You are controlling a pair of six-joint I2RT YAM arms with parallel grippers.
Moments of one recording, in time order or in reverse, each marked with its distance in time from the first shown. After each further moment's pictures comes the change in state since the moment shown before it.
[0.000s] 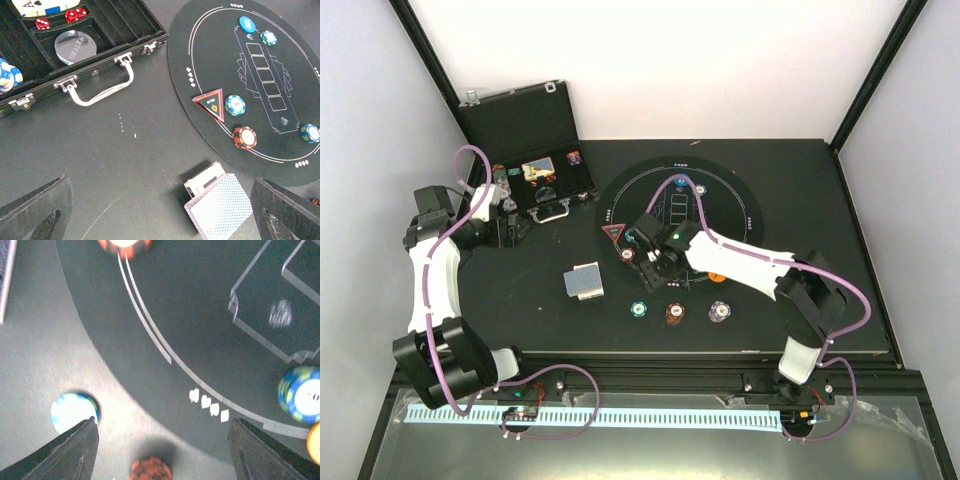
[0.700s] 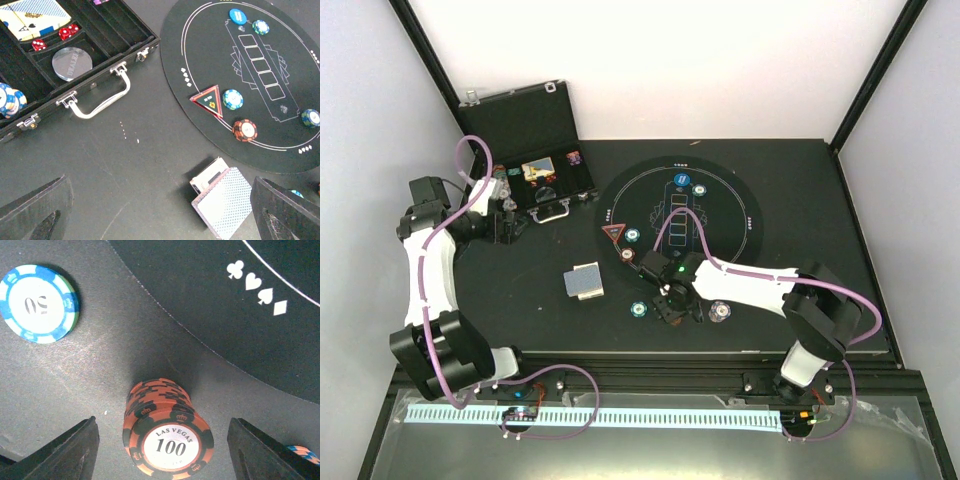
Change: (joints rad) left arm 0.000 0.048 0.100 -0.084 0.018 0.124; right arm 0.116 -0.135 -0.320 0.017 -0.024 0.101
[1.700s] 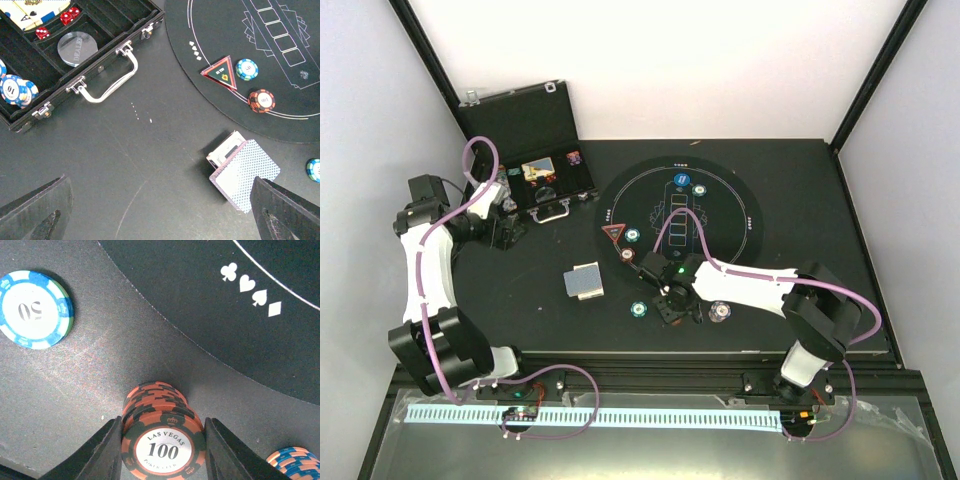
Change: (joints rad) left arm 0.003 0.024 0.051 -0.108 -0.077 0.175; right arm 0.007 0.000 -0.009 0.019 0.017 0.020
